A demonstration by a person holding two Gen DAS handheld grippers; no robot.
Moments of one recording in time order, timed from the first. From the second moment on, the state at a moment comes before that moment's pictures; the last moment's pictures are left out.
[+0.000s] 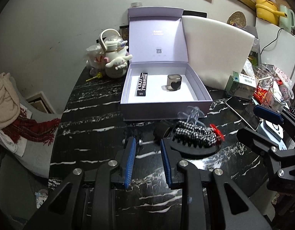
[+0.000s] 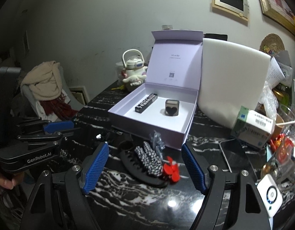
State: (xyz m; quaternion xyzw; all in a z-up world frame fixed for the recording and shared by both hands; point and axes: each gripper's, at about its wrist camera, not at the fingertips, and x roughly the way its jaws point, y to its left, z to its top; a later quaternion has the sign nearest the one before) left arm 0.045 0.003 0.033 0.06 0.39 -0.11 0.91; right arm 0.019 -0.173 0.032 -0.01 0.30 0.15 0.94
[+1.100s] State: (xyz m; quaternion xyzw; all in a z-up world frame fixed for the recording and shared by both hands) left arm 0.067 0.026 -0.041 0.05 0.42 -0.10 0.90; right arm 0.046 -0.167 -0.064 0.02 0.39 0.15 0.91
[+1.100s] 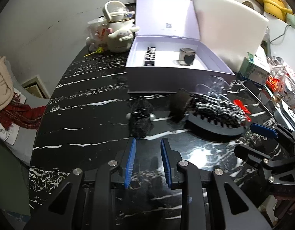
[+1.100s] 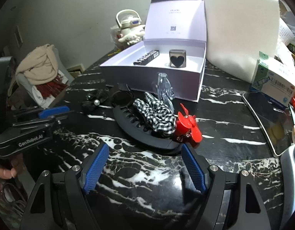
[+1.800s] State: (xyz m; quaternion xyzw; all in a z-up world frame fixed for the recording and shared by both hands) left arm 0.116 0.030 -0.054 0.05 0.43 -0.13 0.89; right arm 0.052 -0.150 -0.068 -0.06 0.39 0.14 0.91
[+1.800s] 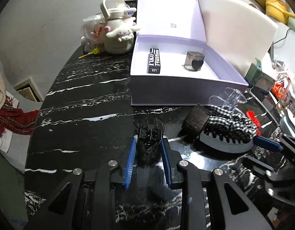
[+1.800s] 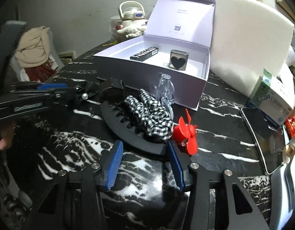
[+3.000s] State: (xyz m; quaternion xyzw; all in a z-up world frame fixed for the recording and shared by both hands) left arm 0.124 0.034 -0.056 0.05 0.43 -0.15 0.89; right arm 0.066 -0.152 -0.079 -0.06 0.40 0.13 0.91
